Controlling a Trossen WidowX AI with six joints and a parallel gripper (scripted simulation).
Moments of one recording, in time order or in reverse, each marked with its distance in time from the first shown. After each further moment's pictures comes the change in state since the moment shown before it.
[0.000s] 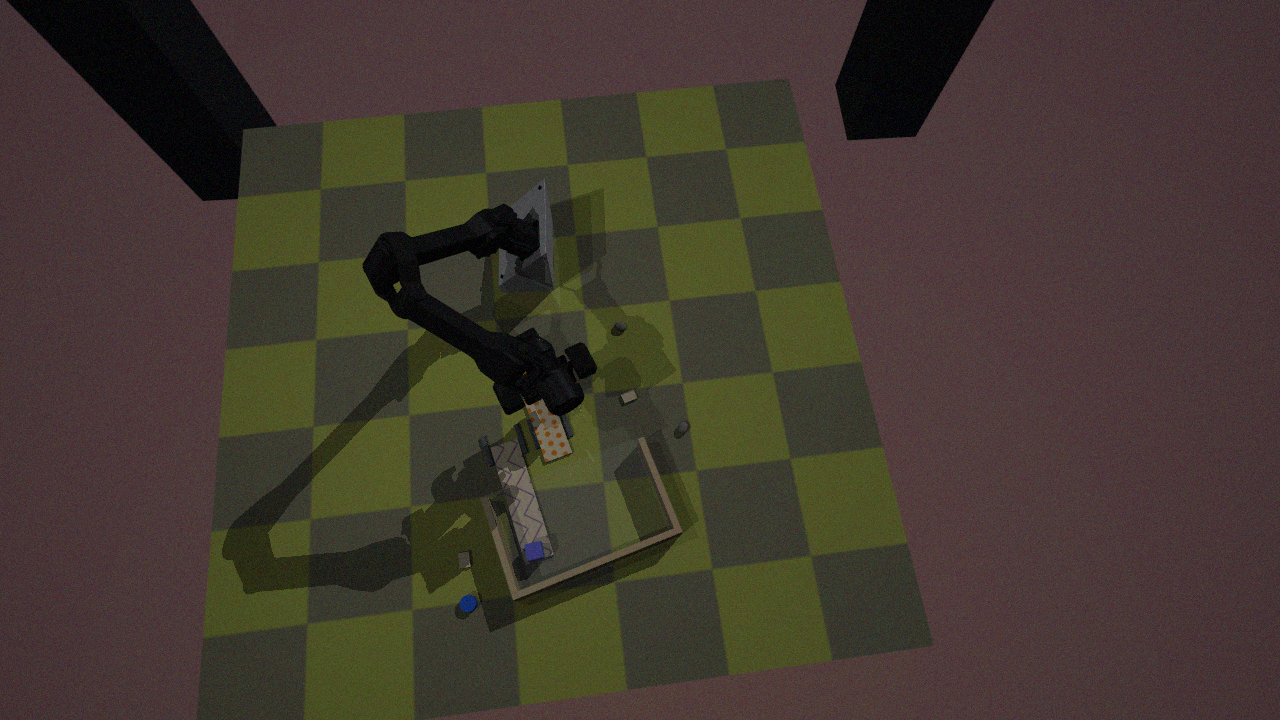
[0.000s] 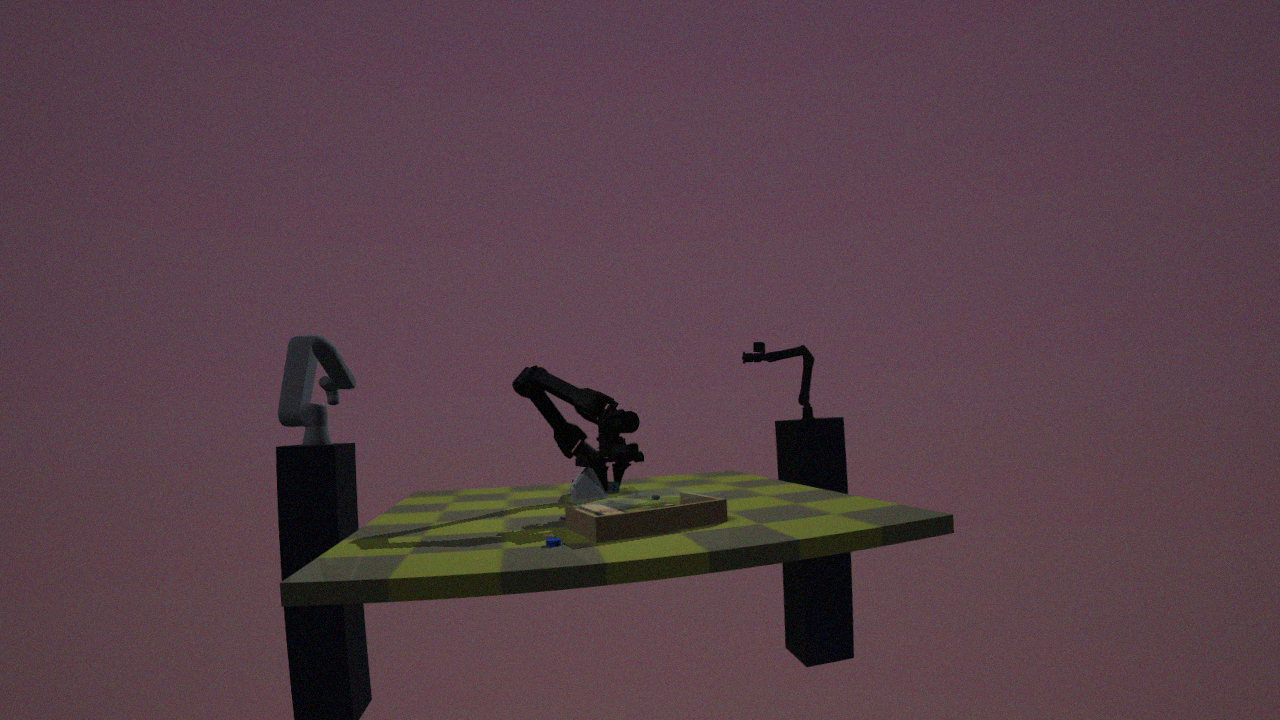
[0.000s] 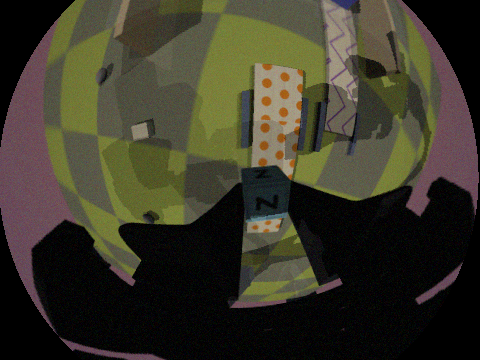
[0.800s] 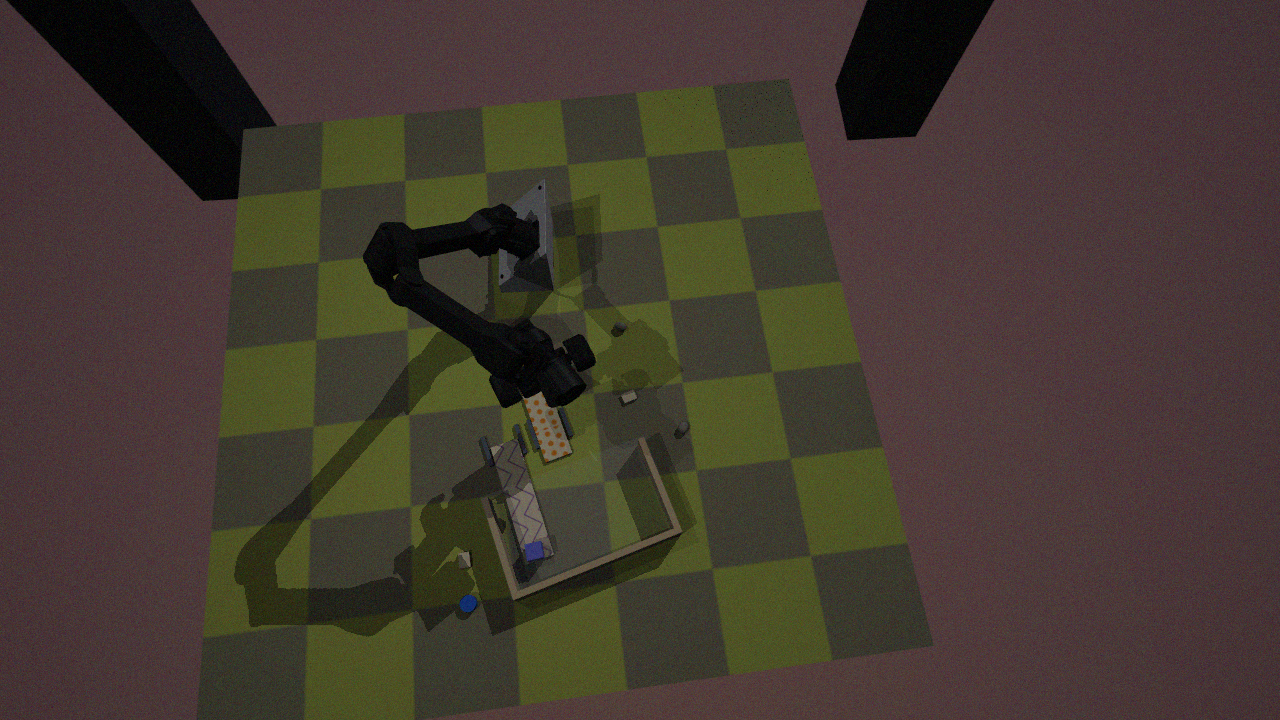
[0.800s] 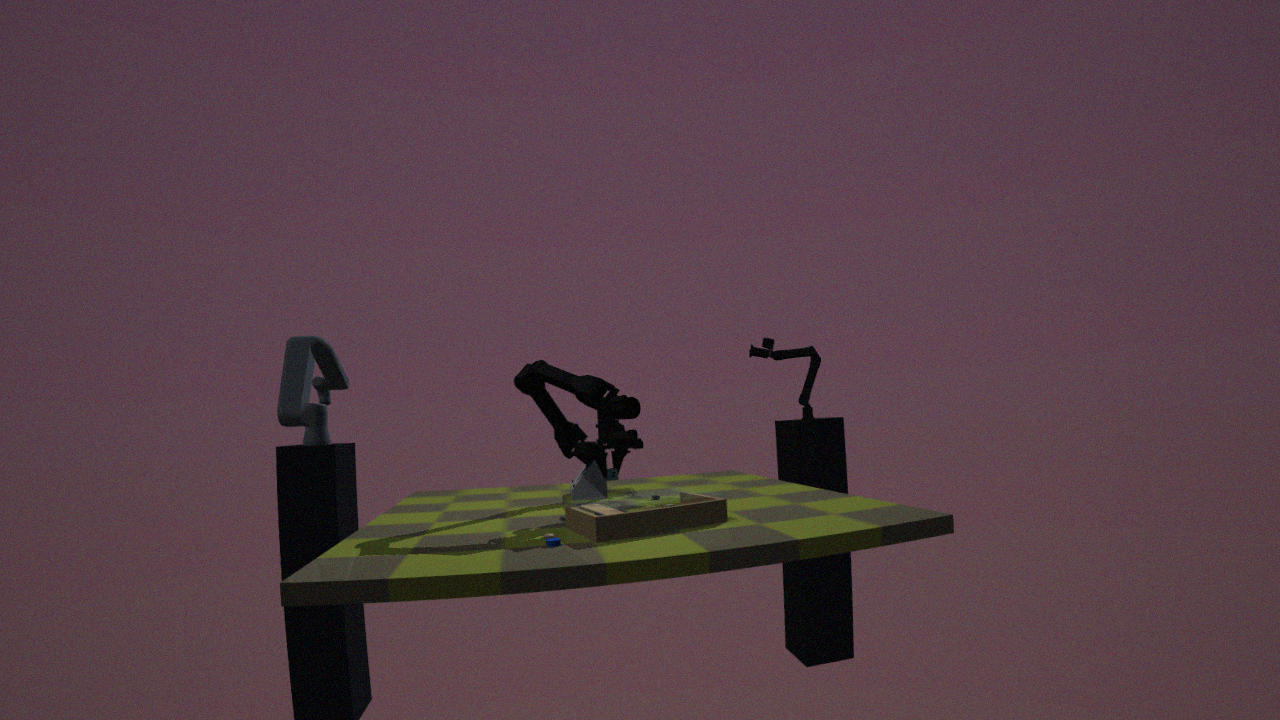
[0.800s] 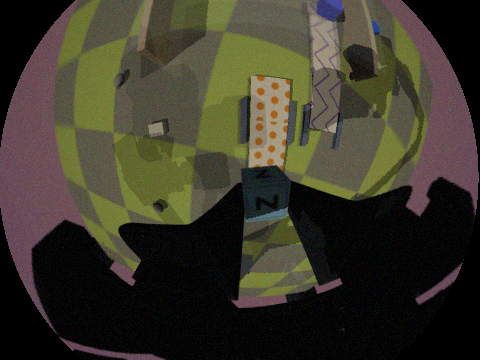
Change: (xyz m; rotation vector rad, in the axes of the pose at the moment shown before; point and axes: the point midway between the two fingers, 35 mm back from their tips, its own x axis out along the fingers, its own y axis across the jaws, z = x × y) arm -0.036 0.001 -0.002 0.002 -0.005 0.001
